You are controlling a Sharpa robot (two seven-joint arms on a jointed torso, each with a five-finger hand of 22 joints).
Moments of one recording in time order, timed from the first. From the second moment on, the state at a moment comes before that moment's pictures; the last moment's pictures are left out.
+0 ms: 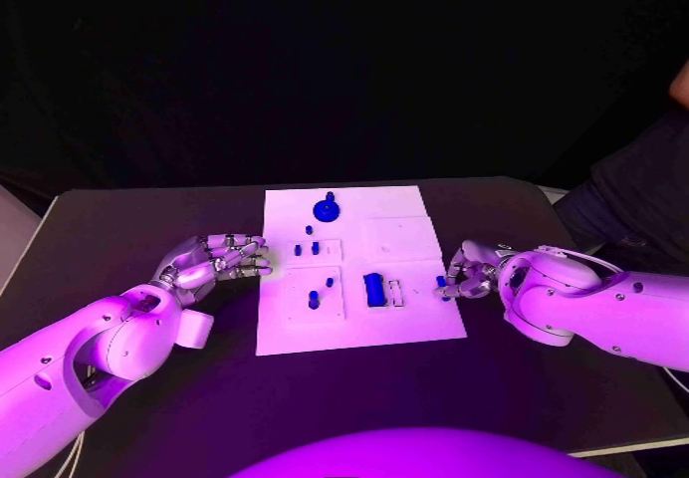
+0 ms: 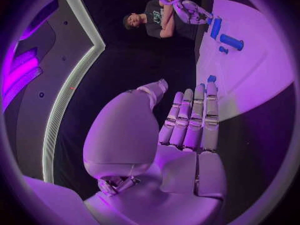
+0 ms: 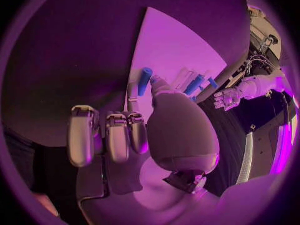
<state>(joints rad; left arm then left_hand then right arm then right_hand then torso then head) 0.70 -0.87 0.41 1.54 -0.36 -0.11 0.17 1.40 -0.17 0.47 0.18 0.06 0.85 0.22 0.16 0.38 0.96 0.19 0.16 0.07 0.92 0.15 0.29 0.34 0.17 0.99 0.25 0.07 0.23 1.05 -1.15 -0.12 1.75 -1.41 -0.34 -0.58 1.24 -0.16 0.04 0.29 0.25 1.10 0.06 0.28 0.60 1.46 -0.01 1.57 1.31 1.46 -0.08 1.56 1.31 0.05 1.47 0.02 1.41 1.31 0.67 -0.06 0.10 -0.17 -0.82</state>
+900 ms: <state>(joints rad) 0.70 -0.87 0.41 1.54 -0.36 -0.10 0.16 1.40 -0.17 0.47 0.18 0.06 0.85 0.22 0.17 0.38 0.96 0.19 0.16 0.07 0.92 0.15 0.29 0.34 0.17 0.99 0.25 0.07 0.23 1.04 -1.13 -0.12 1.77 -1.40 -0.40 -0.58 1.37 -0.26 0.49 0.23 0.47 1.06 0.07 0.28 0.59 1.46 -0.01 1.57 1.31 1.46 -0.08 1.56 1.31 0.05 1.47 0.02 1.40 1.31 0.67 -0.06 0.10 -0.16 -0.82</state>
